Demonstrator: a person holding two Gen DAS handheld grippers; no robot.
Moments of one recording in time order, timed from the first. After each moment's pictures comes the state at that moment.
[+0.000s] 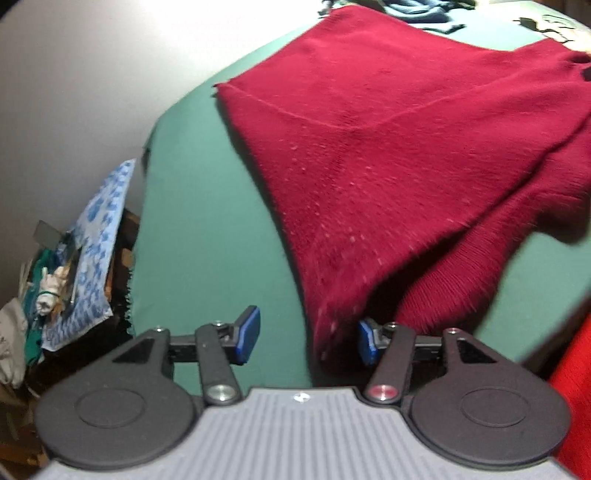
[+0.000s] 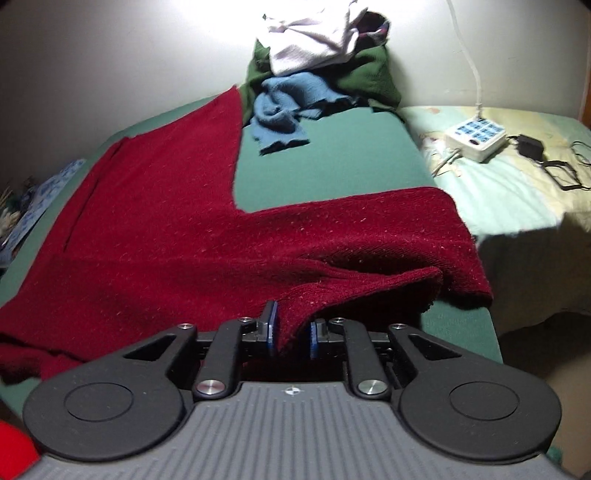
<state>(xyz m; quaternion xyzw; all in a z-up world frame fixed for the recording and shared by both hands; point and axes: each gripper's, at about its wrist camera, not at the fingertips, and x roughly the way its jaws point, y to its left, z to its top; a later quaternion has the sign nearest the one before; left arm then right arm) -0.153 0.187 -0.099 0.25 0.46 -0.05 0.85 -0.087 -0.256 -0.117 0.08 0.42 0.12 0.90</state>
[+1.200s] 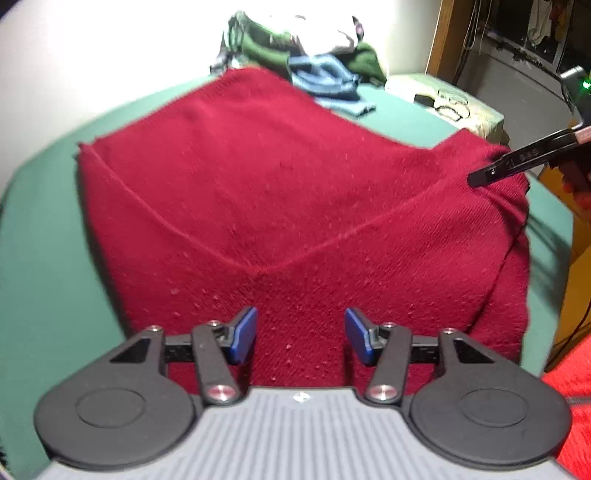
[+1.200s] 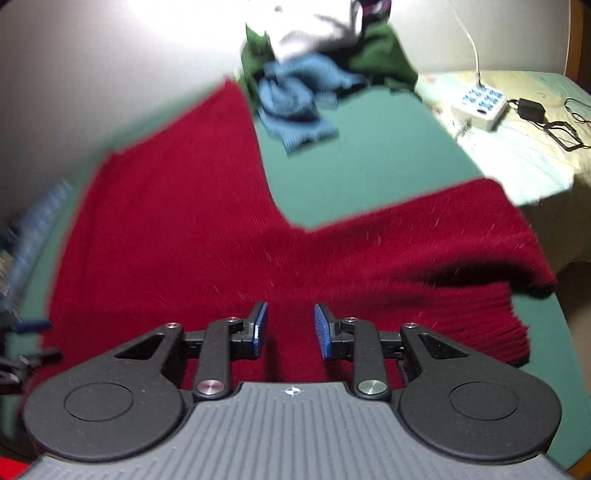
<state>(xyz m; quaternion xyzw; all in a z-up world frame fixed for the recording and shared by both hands) -0.041 0.168 -0.117 0.12 0.42 -0.30 0.85 -0.040 -0.172 -0.110 0.11 0.47 0.01 0.87</state>
